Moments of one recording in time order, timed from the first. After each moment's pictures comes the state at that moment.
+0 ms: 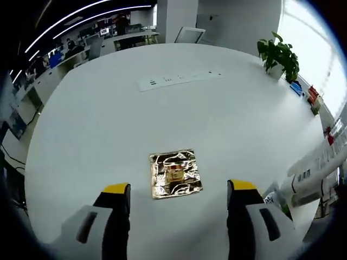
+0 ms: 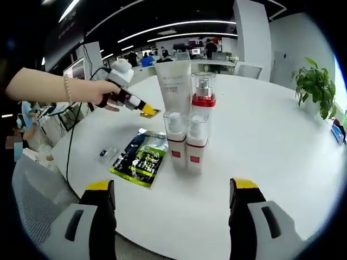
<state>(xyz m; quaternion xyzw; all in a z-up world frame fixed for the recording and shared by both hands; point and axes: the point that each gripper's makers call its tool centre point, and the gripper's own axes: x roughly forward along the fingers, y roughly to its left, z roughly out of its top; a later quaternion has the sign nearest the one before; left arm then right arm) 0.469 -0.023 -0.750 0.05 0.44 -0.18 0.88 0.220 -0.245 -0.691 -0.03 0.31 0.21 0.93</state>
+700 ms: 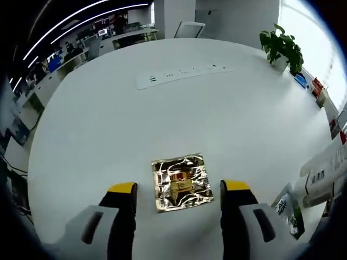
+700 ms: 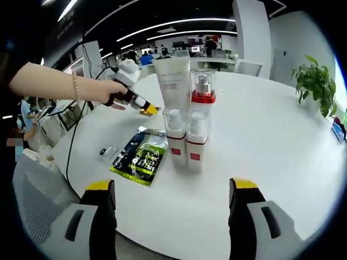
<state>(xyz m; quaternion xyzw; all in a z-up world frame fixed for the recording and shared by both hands) 0.481 -0.022 -0.765 0.09 0.45 -0.17 0.87 0.219 -0.245 -0.693 -0.02 0.32 0.21 0.92</state>
